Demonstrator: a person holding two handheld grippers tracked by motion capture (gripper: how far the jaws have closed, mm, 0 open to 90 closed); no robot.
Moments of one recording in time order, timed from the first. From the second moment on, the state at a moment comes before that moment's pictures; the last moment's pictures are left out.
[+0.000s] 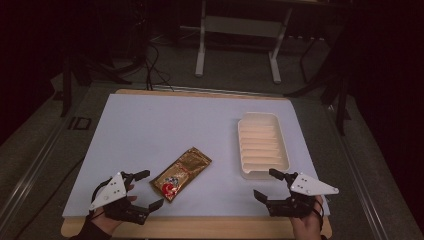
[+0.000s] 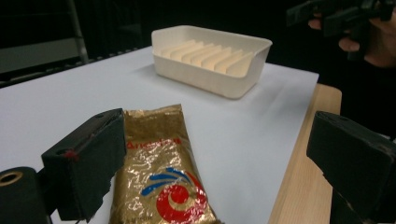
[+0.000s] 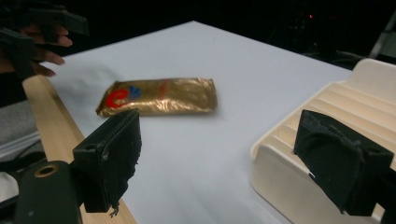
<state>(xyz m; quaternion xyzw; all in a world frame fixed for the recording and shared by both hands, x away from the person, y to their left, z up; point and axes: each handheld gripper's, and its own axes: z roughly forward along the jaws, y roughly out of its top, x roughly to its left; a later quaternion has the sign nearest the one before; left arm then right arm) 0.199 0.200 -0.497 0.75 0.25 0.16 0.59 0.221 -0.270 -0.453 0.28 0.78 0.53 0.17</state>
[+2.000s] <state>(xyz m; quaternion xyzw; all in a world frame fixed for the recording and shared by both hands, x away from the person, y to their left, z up) 0.286 0.143 -0.437 0.80 0.25 0.11 0.54 0.206 -0.251 -0.440 0.25 0.80 0.51 0.20</state>
